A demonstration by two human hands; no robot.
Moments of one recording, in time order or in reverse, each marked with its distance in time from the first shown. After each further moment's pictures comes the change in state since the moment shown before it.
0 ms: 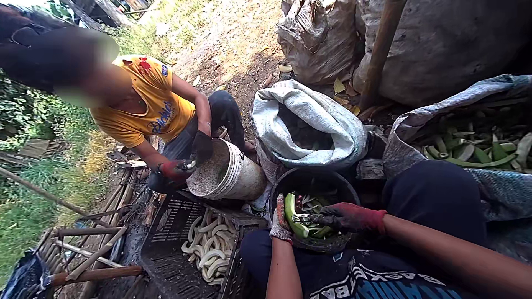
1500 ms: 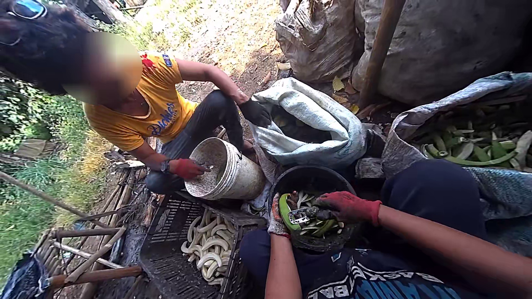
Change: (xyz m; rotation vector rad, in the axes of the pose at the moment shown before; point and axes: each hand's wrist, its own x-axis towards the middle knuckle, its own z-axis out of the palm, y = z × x) left_hand 0.010 0.009 0.002 -0.350 -0.065 -0.135; right_hand 0.009 -0.006 -0.017 -0.358 0.113 -0.138
